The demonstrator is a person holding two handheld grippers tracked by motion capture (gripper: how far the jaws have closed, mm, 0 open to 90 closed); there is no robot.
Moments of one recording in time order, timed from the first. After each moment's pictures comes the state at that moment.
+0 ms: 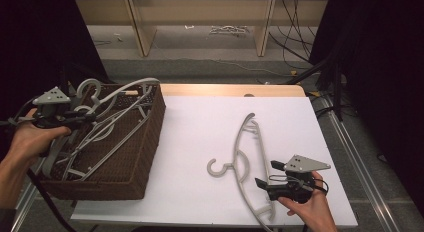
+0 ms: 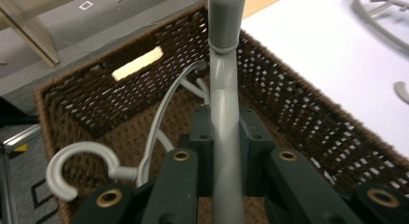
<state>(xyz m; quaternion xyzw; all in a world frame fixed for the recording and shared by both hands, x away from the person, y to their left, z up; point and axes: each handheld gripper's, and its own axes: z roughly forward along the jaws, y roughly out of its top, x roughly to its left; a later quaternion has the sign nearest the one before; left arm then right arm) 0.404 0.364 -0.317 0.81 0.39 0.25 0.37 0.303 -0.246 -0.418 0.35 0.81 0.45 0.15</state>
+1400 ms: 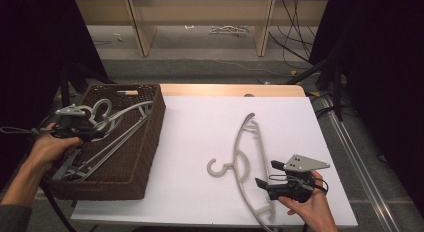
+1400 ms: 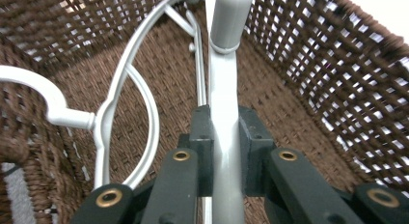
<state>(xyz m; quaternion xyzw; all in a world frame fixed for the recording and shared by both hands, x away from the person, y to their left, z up) 0.424 0.368 -0.385 0.83 0.43 0.16 0.32 0.305 -0.246 -0.419 0.35 0.81 0.45 0.15</state>
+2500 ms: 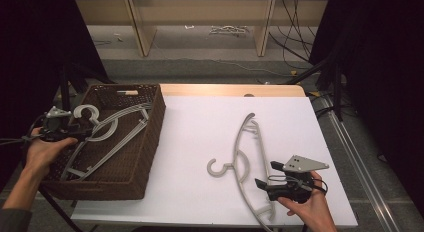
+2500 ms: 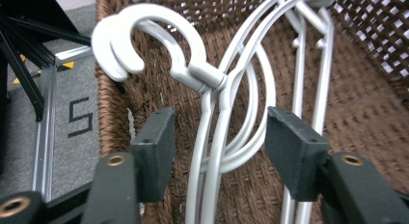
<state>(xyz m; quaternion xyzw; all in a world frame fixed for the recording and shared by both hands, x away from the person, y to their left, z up) 0.416 0.399 -0.394 0.75 0.53 0.26 0.29 0.305 -0.246 -0.422 0.35 0.81 0.45 0.15</state>
